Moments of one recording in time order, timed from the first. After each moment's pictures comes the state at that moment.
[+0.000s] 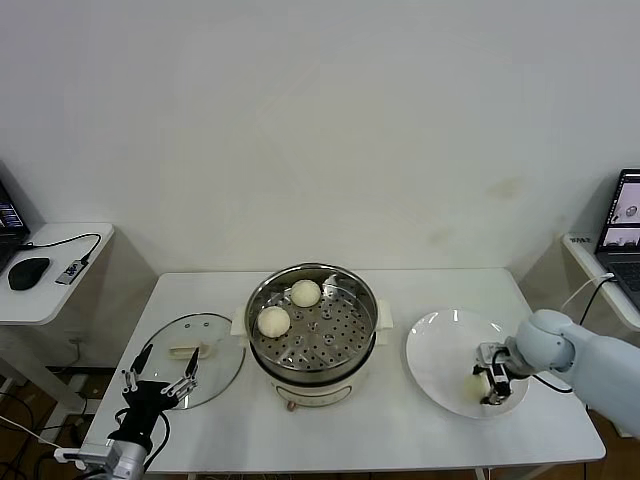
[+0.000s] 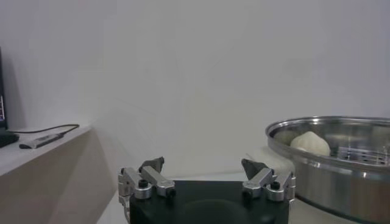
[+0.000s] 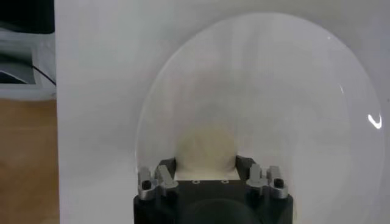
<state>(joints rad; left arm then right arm) 1.67 -1.19 -0.68 -2.08 -0.33 0.00 -0.01 -0.21 0.46 -0.74 1.55 -0.09 -0.36 -1.00</state>
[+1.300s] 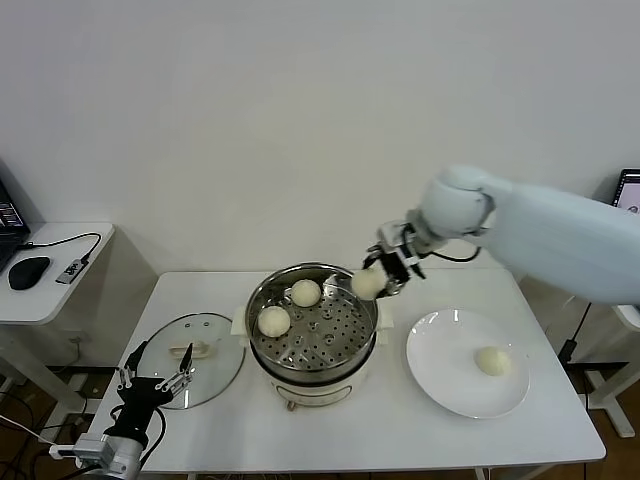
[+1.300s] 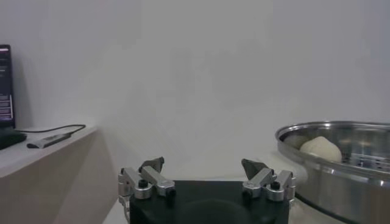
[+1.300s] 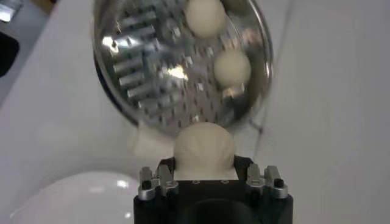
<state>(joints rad) 1.65 -1.20 -0.70 -2.07 -0.35 -0.01 -0.01 0.58 0.89 -1.20 1.58 0.24 -0.27 -1.02</state>
